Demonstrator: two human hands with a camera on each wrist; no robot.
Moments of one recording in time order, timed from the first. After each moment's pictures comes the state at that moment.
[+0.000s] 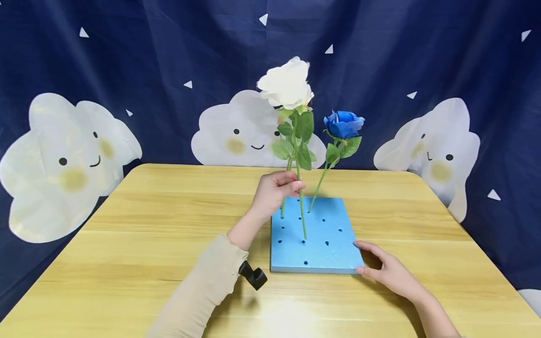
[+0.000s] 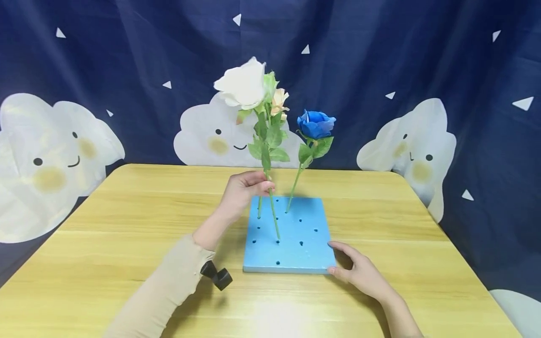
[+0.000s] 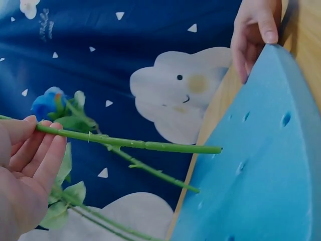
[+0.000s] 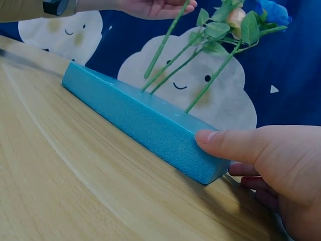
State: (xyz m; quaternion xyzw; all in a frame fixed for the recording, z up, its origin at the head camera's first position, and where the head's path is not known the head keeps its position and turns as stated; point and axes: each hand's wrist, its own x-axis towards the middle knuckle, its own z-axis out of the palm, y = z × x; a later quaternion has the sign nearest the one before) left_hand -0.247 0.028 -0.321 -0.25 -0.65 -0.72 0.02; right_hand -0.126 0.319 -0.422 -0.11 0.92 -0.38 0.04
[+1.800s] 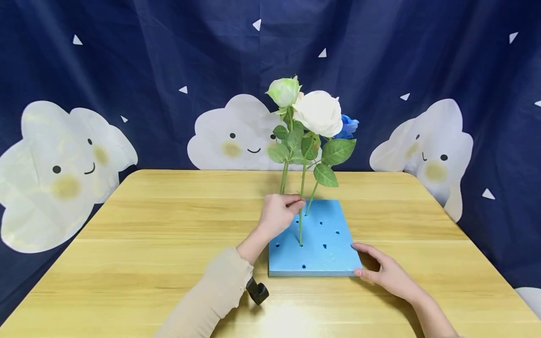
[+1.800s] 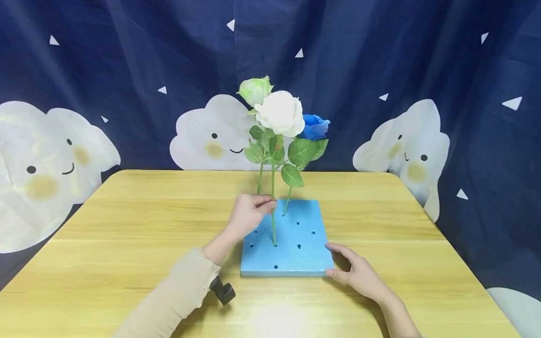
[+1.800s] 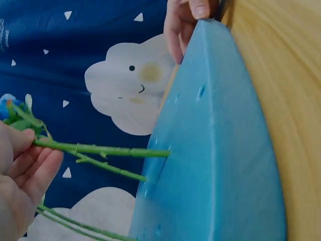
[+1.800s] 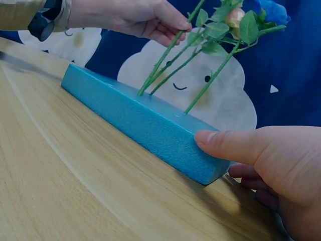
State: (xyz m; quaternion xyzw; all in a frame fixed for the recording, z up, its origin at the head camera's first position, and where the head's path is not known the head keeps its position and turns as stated) left_hand -0.235 0.043 -0.350 -0.25 -0.80 -0.54 0.08; right_hand -0.127 0.320 -0.425 -0.13 0.91 -0.39 0.02
